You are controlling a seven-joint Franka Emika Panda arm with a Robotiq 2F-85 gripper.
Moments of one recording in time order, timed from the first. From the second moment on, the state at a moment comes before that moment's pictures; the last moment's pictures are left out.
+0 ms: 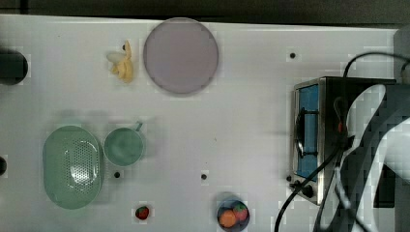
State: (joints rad) arm -0.08 0.26 -0.56 -1.67 0.10 0.30 -0.06
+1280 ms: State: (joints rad) arm 0.20 0.06 -0.17 -2.00 -0.01 0.34 -0.08
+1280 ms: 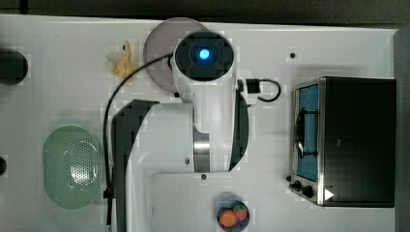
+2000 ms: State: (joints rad) arm 0.14 0.29 -0.19 -2.28 -0.03 0.74 -0.06
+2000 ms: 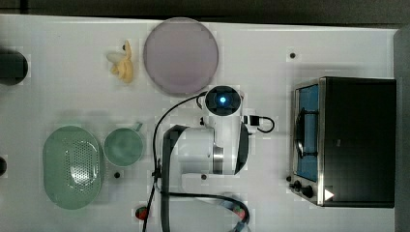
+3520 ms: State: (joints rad) arm 0.15 -0.07 -0.20 -1.66 -0.02 0.29 -0.06
